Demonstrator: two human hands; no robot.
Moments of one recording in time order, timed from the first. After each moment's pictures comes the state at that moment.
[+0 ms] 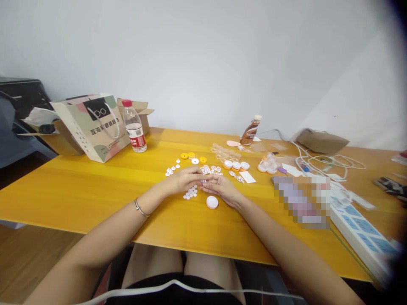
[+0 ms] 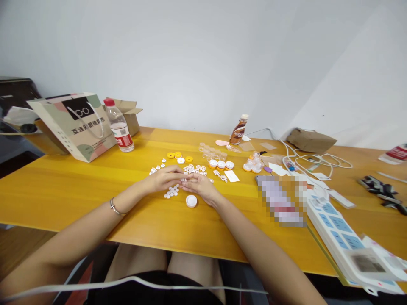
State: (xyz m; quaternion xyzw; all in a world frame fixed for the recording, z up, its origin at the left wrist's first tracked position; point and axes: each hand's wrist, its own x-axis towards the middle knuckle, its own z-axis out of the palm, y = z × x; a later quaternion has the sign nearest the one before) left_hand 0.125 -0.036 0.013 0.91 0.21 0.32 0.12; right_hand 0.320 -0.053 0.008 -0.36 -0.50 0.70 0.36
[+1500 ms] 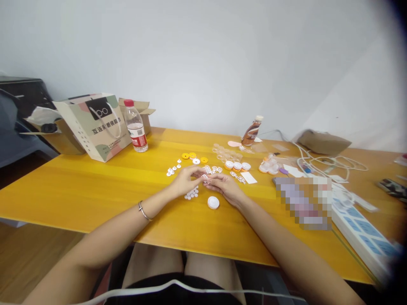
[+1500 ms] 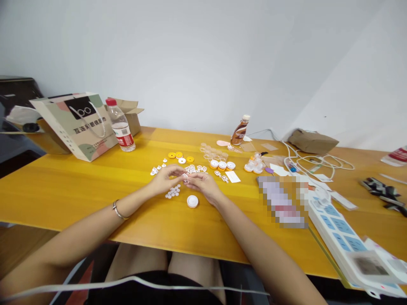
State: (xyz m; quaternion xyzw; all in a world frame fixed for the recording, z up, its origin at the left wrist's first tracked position) left_hand 0.149 -0.051 0.011 0.75 0.39 0.44 0.30; right_hand 0.323 -0.049 0.007 -0.38 -0.50 0.66 0.40
